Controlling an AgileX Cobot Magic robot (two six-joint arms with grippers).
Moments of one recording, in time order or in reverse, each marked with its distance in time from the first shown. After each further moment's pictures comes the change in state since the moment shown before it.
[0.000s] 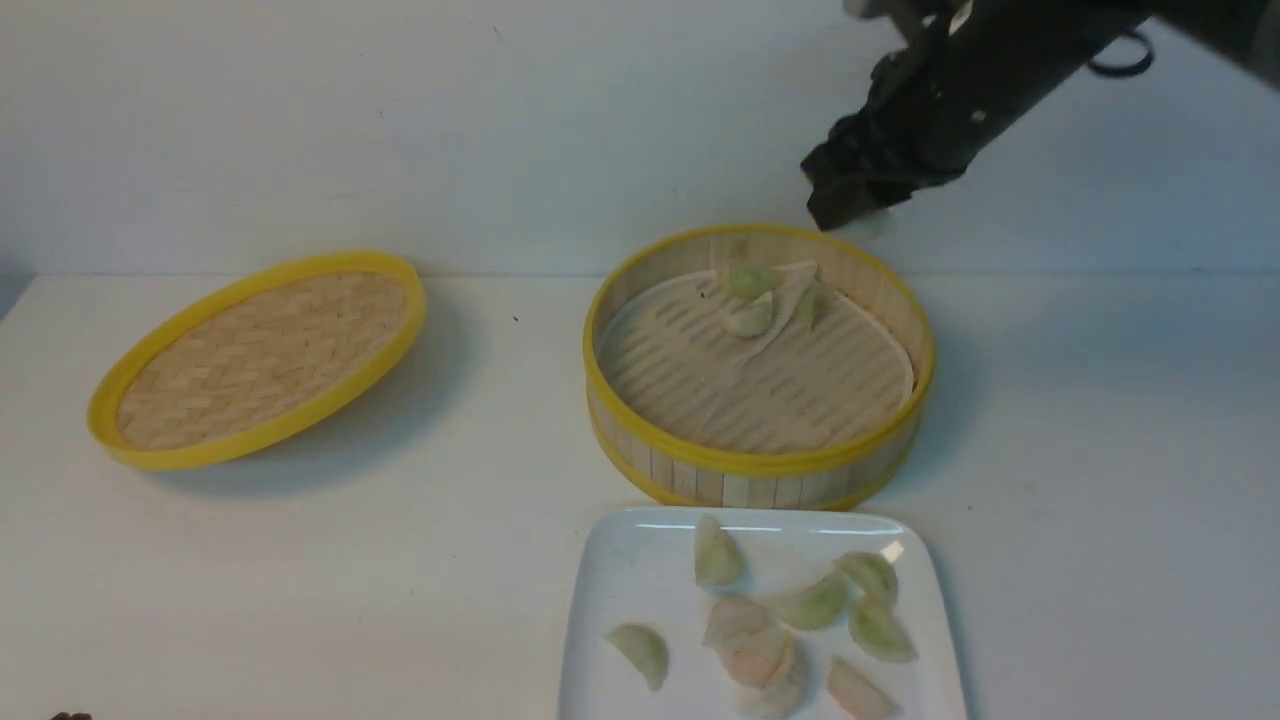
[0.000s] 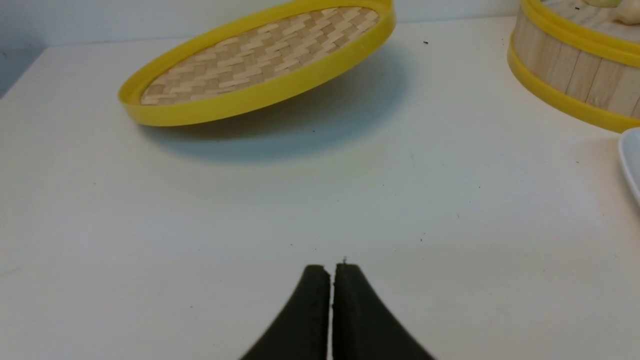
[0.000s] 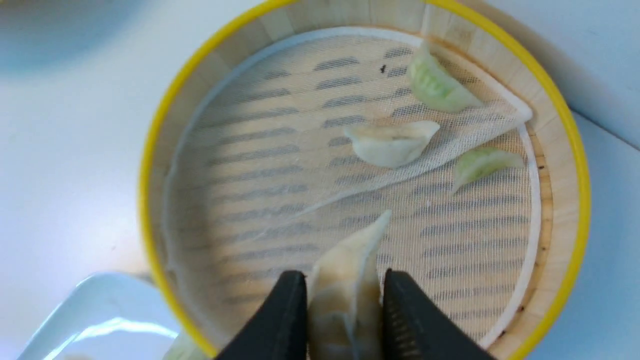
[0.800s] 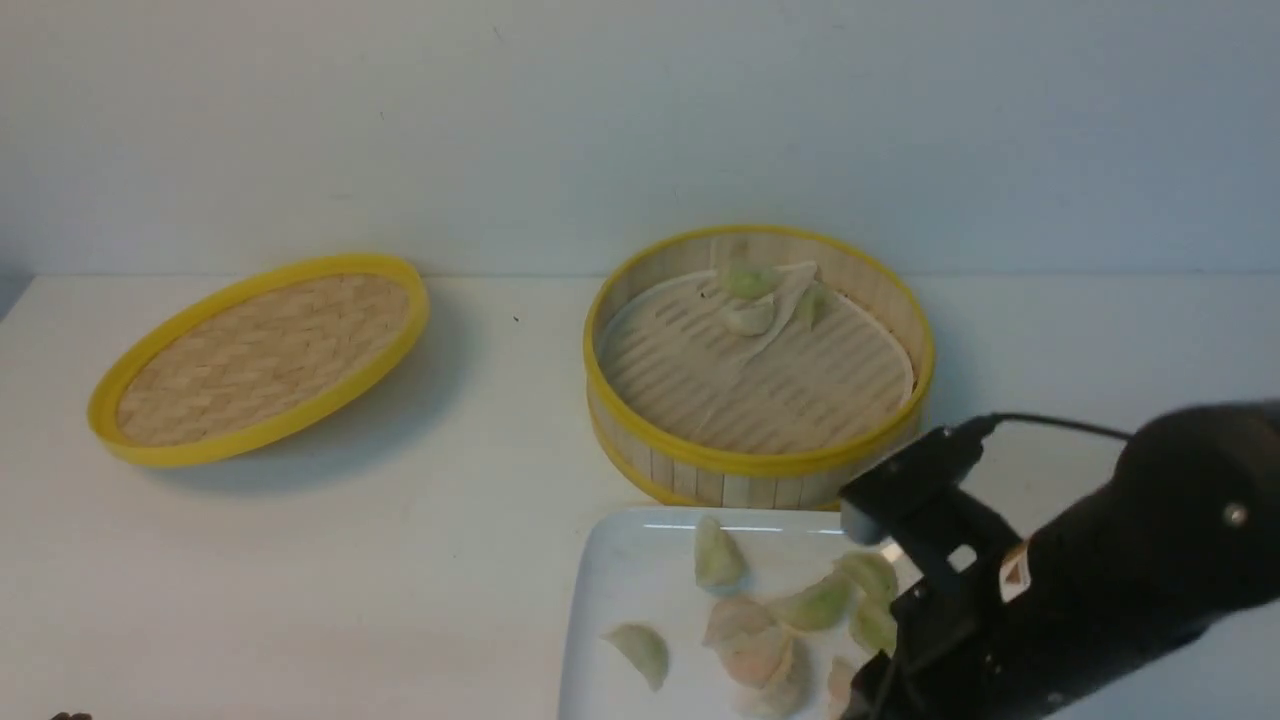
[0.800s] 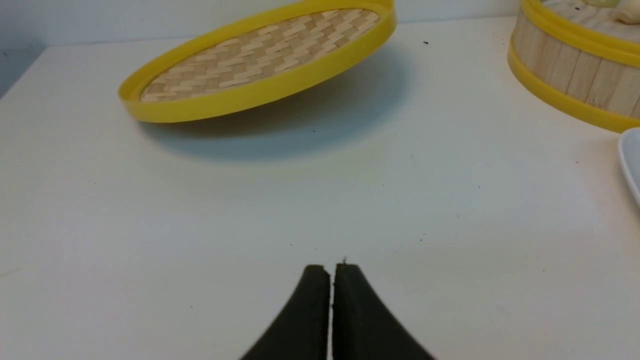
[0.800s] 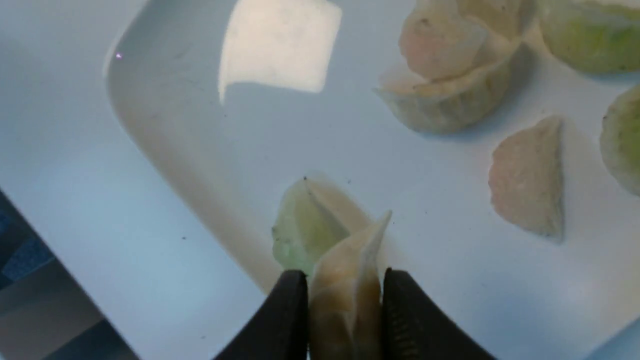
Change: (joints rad) right arm 0.324 -0.483 1.172 0.151 -0.440 0.010; left arm 0.000 0.000 0.000 0.000 0.000 0.000
